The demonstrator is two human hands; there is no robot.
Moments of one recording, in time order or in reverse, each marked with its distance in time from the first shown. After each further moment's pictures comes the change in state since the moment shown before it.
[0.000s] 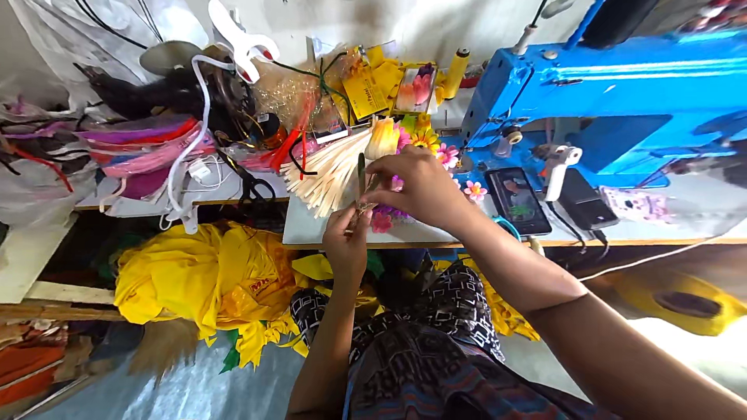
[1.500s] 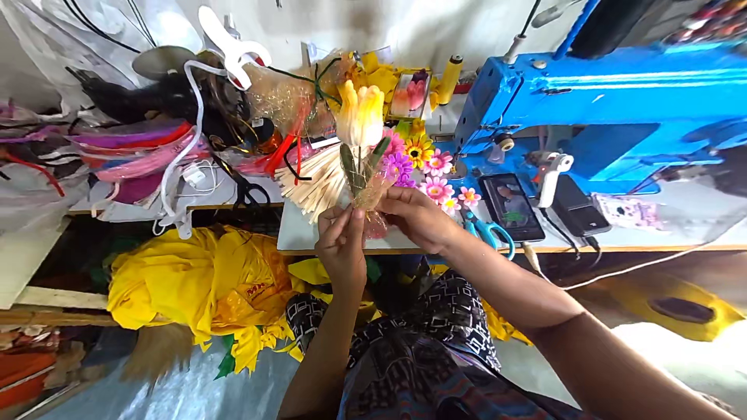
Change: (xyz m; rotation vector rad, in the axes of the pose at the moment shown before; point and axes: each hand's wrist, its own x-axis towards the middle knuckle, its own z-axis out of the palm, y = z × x) left_hand -0.003 0.019 0.016 -0.500 0.108 0.134; right_hand -0.034 0.004 0.025 1.281 -0.052 0.576
